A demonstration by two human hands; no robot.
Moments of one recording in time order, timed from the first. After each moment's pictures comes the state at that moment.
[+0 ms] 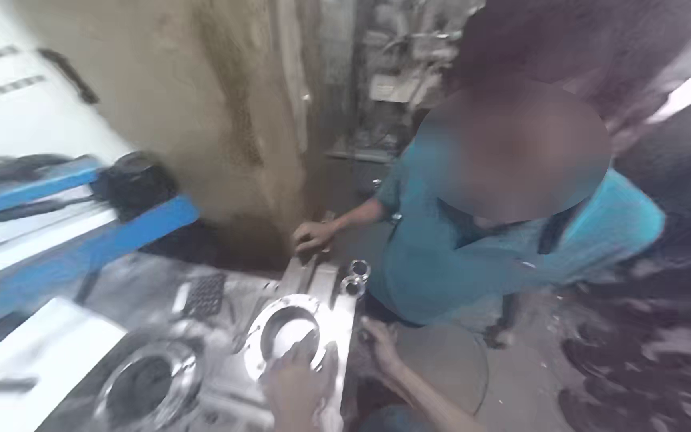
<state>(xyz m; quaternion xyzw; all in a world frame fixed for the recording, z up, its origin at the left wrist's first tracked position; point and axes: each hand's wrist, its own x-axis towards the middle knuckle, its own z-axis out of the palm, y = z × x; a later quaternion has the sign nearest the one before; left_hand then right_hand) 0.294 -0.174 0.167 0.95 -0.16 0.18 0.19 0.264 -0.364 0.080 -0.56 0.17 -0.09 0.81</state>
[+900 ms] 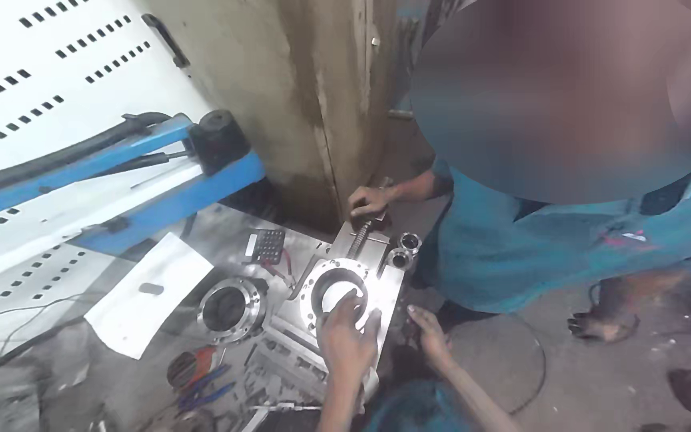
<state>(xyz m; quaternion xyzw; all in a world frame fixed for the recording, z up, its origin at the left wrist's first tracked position) 0.288 -0.179 0.181 0.94 -0.08 0.10 0.31 0.242 -0.355 0.079 -0.56 0.19 -0.01 0.81</state>
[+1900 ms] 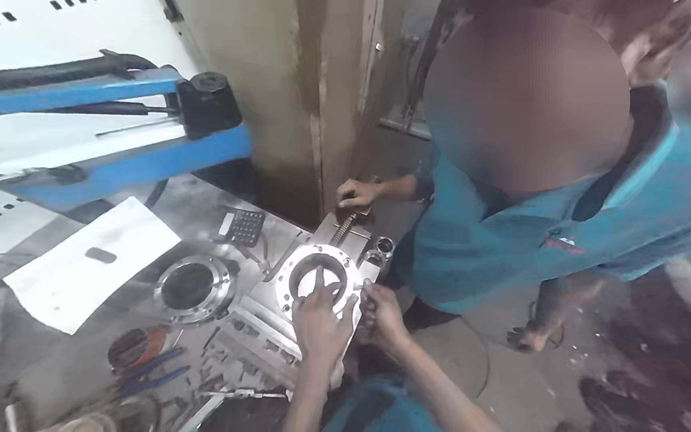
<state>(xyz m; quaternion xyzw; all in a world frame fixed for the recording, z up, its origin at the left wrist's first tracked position) 0.287 -0.183 0.171 0.95 -0.07 0.12 0.28 0.279 -0.321 0.164 -0.51 0.21 0.08 0.83</state>
